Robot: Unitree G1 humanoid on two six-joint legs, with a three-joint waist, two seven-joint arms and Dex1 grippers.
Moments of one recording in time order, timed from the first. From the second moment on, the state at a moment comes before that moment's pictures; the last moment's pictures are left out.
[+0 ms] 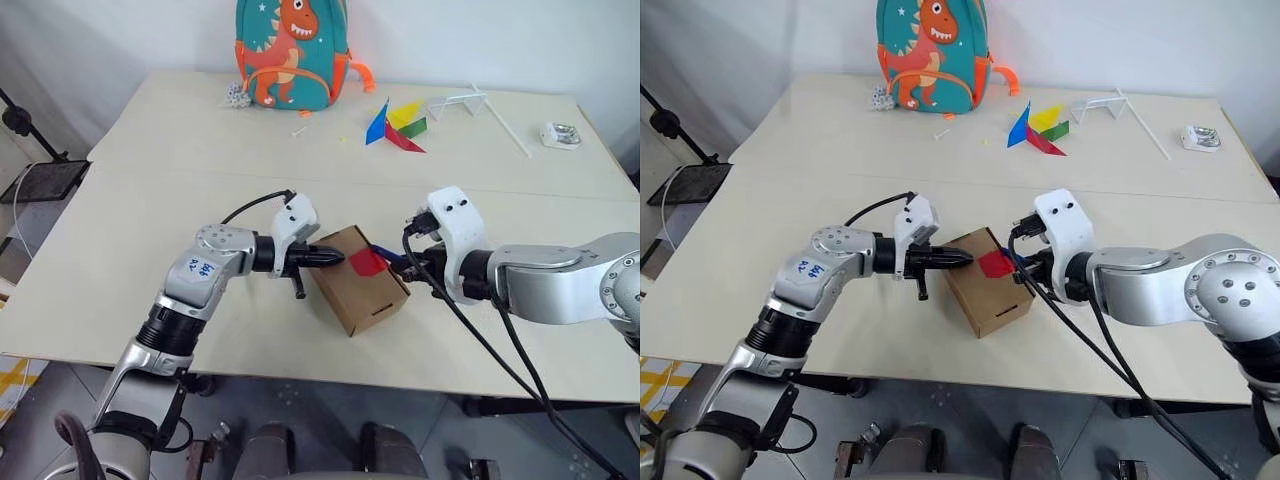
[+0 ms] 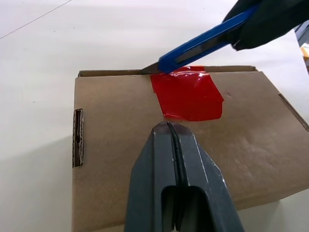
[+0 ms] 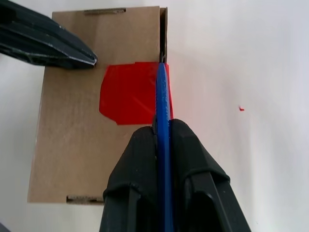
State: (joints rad) left arm -0.75 0.43 -0.24 0.07 -0.26 0.63 -0.91; right arm -0.79 -1.08 0.31 -0.45 1.95 1.06 -0.69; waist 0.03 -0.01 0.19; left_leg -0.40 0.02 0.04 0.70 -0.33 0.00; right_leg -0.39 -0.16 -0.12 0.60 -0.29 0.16
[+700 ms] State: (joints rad) left arm -0.75 0.42 -0.25 0.08 -0.24 0.65 -0.87; right arm -0.69 -1.05 0.31 -0.51 1.95 0.94 -0.79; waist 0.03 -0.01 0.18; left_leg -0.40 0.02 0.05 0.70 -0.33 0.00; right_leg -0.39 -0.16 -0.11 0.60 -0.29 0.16
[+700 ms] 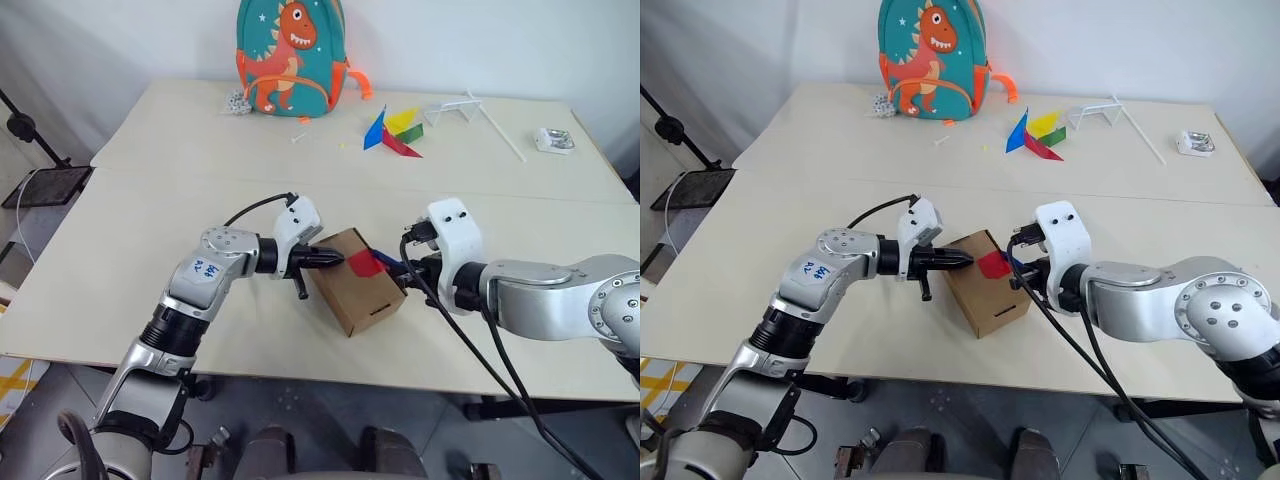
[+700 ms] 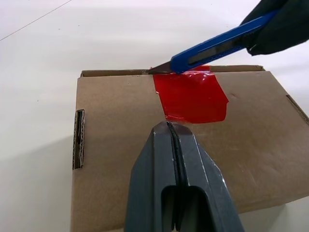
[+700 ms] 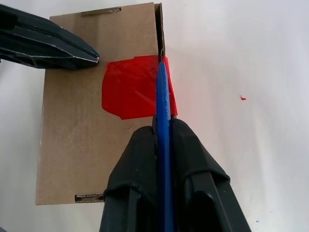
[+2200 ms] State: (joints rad) left arm -0.73 0.40 -0.27 0.03 -0.24 0.69 -0.84; right arm -0.45 -1.34 0.30 -0.68 1.95 0.78 -0.63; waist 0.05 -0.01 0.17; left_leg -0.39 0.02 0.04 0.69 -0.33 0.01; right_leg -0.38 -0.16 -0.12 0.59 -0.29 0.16
